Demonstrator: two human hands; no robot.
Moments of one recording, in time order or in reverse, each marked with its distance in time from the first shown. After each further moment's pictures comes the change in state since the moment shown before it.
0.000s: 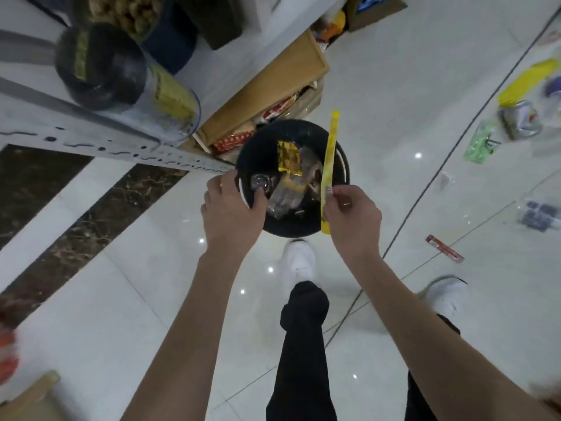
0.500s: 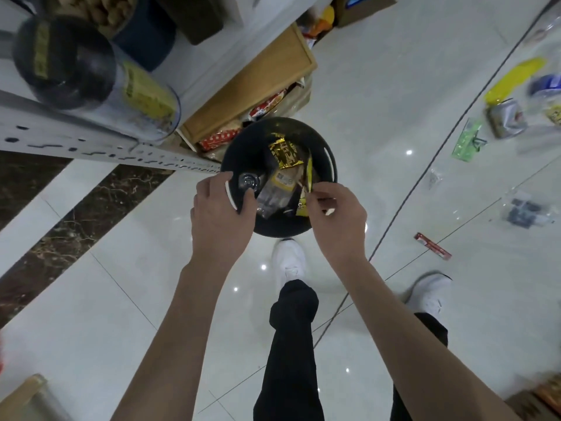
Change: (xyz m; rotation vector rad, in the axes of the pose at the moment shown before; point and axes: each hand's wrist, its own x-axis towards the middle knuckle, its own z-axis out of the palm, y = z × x) left_hand -0.013 0.013 -0.008 -0.129 -0.036 0.018; right_hand 0.001 0.004 0.000 0.006 -0.012 -0.082
